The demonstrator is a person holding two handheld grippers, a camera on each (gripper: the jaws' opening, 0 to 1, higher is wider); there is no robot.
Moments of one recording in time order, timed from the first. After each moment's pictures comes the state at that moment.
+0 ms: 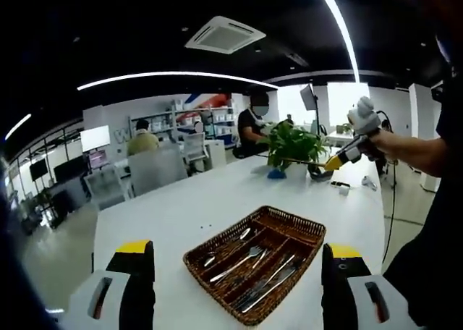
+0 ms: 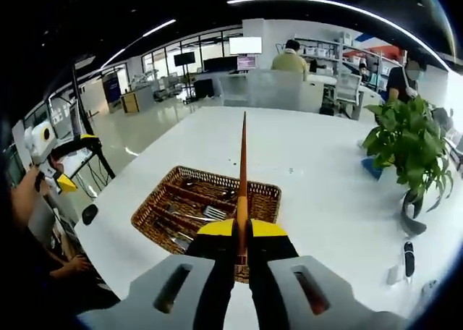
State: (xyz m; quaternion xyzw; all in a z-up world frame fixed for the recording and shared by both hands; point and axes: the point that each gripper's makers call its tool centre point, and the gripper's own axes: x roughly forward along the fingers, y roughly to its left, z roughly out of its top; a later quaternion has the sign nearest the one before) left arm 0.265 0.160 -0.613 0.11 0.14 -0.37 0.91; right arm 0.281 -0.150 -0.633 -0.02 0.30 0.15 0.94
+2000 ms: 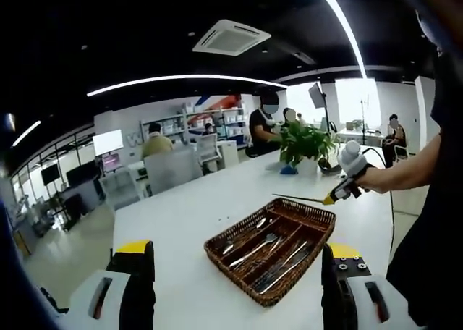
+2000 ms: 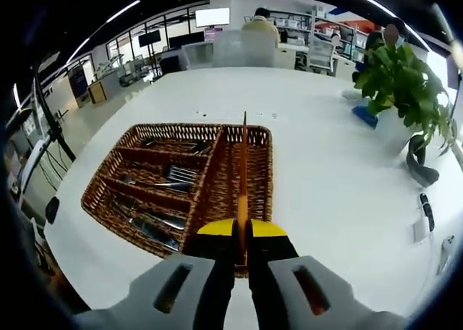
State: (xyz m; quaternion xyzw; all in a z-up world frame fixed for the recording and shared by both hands) left arm 0.245 0.207 -0.612 0.12 0.13 -0.34 0.92; right arm 0.296 -0.147 -0.780 -0.01 0.38 0.06 0.92
